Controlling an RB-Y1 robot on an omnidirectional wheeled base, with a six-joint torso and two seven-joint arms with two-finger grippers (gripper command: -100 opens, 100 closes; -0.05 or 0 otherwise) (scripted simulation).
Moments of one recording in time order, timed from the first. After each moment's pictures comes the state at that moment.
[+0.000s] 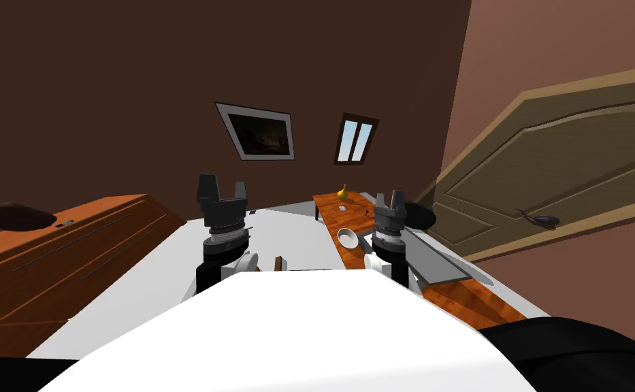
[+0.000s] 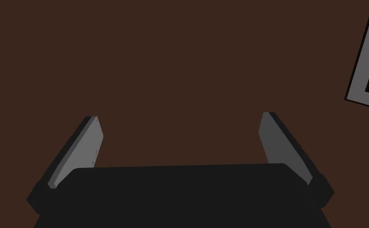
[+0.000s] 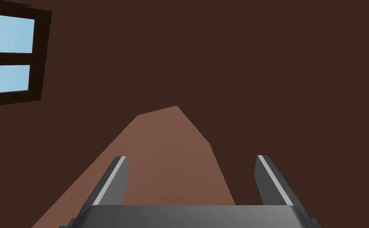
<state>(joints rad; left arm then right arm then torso) 0.48 0.01 -0.05 -2.37 -0.05 -0.64 -0.15 0.49 -0.03 -0.05 -2.28 0.03 -0.65 0.08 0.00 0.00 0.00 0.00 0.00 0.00</state>
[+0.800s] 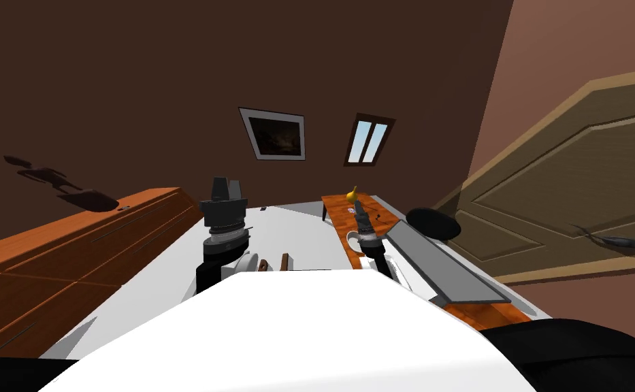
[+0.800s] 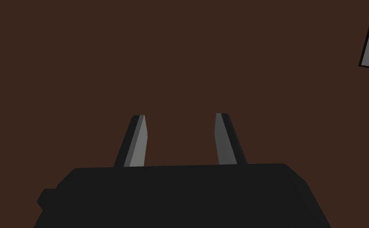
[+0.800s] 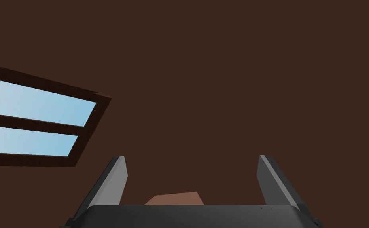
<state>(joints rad) 0.48 0.01 -0.05 -2.37 -0.05 -0.64 -0.15 0.44 -0.18 0.04 -2.07 0.22 -0.56 0.15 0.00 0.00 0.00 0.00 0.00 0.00</state>
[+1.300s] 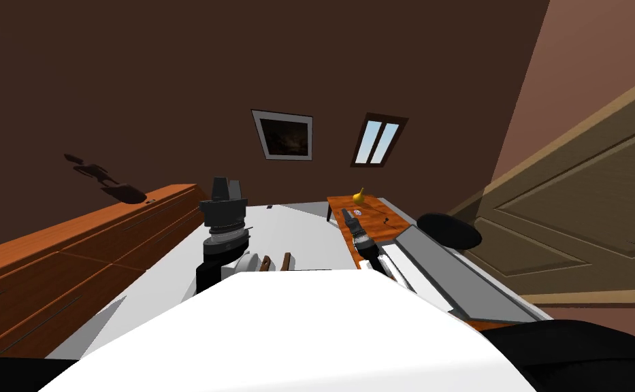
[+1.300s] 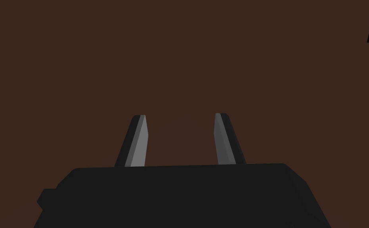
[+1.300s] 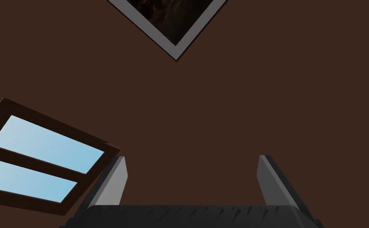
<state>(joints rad) 0.48 0.01 -0.05 -2.37 -0.05 -0.64 -0.15 0.41 -0.28 0.09 -1.95 0.34 -0.49 0.19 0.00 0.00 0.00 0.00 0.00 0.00</state>
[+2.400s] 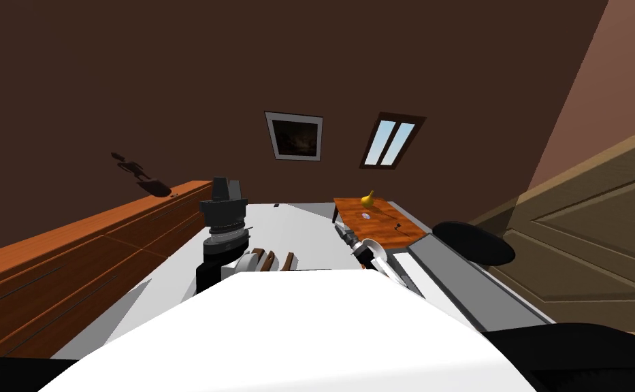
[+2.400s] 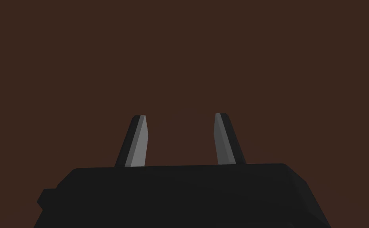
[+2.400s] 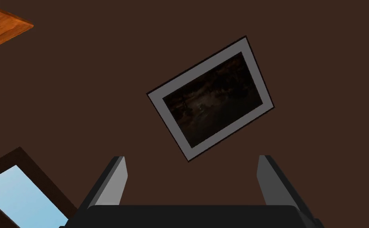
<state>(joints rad) 0.48 0.01 -0.05 -2.37 -0.05 -0.64 -0.15 0.35 -0.42 0.18 -1.67 0.55 -0.39 0.26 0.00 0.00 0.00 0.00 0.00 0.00</state>
